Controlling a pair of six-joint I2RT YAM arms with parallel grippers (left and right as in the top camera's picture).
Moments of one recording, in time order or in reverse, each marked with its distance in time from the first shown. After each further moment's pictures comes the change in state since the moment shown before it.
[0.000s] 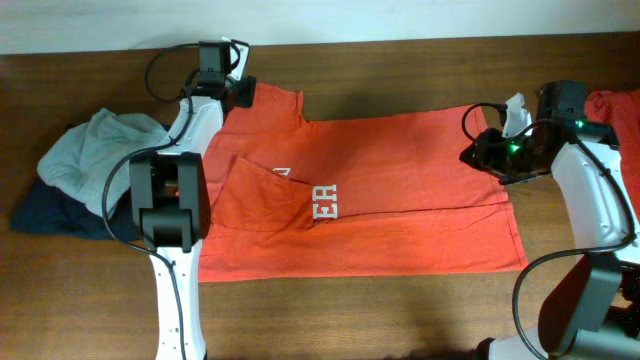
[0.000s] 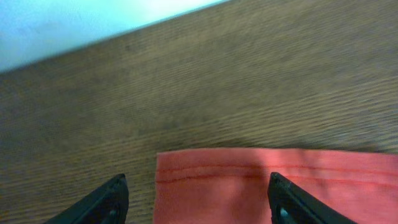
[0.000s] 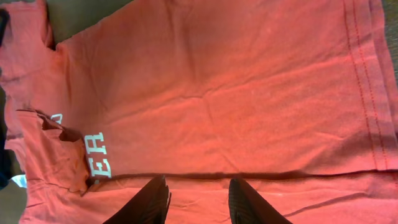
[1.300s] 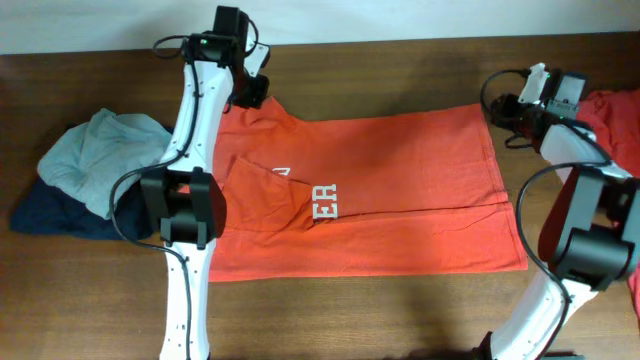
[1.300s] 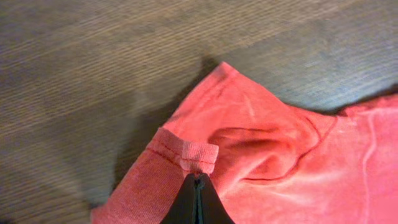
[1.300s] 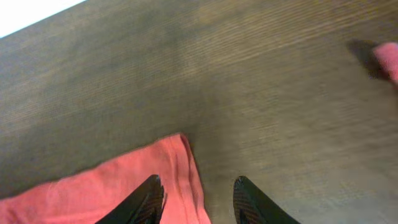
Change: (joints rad) left arm -0.081 0.066 0.606 -0.990 0.074 -0.032; right arm -0.084 0.438 0.096 0.774 0.164 -0.010
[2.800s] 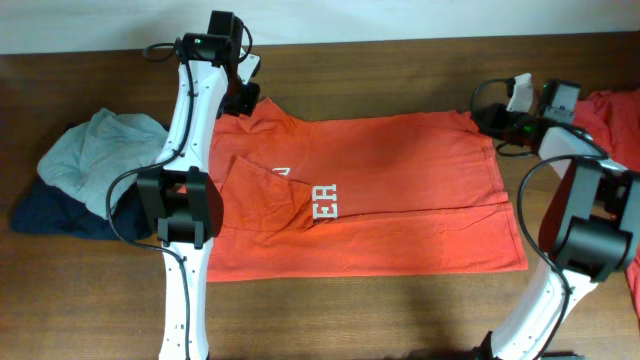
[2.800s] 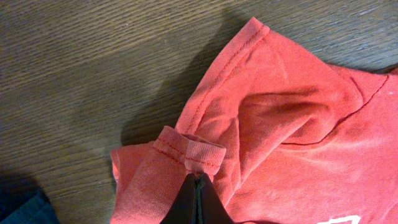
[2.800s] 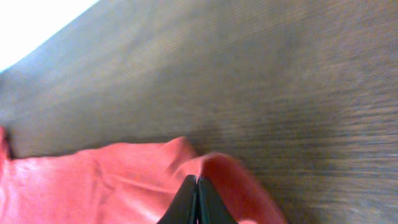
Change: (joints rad) left arm 0.017 0.000 0.002 -0.101 -0.068 -0.004; right arm -0.023 0.058 0.013 -0.056 -0.358 0.003
